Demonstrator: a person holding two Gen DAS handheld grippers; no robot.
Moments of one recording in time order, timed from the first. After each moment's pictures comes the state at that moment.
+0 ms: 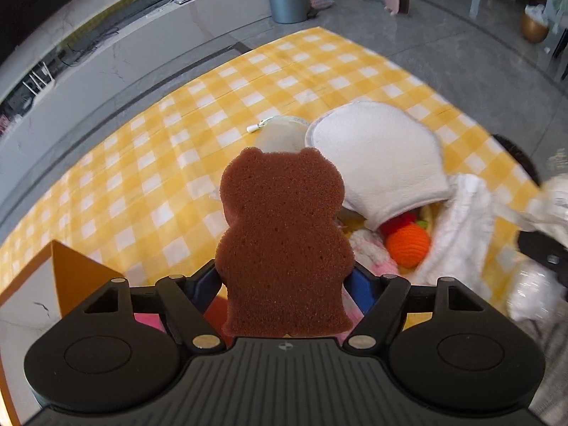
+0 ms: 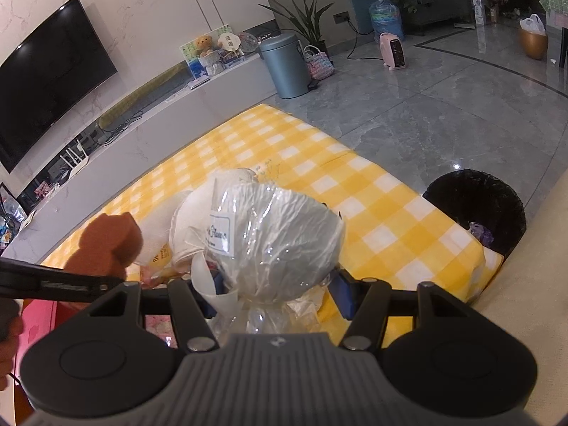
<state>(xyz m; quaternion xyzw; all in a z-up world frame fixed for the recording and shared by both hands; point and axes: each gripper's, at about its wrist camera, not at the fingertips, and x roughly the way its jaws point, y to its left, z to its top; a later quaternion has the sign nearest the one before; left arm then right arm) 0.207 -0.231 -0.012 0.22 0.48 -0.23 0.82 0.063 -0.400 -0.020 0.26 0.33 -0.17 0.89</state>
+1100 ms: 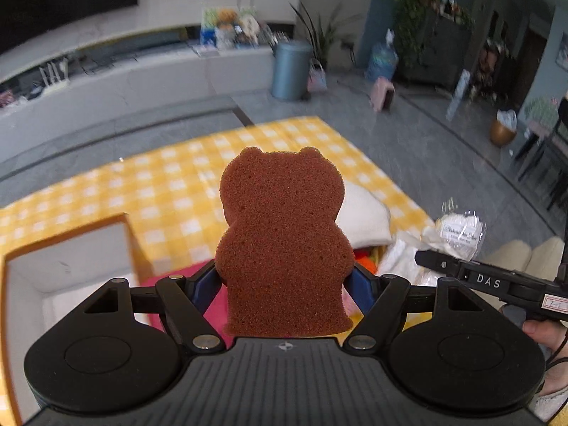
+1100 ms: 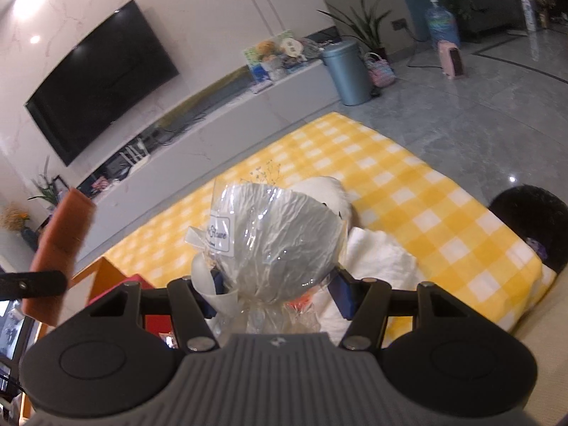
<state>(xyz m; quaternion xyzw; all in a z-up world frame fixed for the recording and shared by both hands) 0.149 -0.112 0.076 0.06 0.39 -0.27 0.88 0.067 -0.368 0.008 0.26 0.29 -0.06 0.92</state>
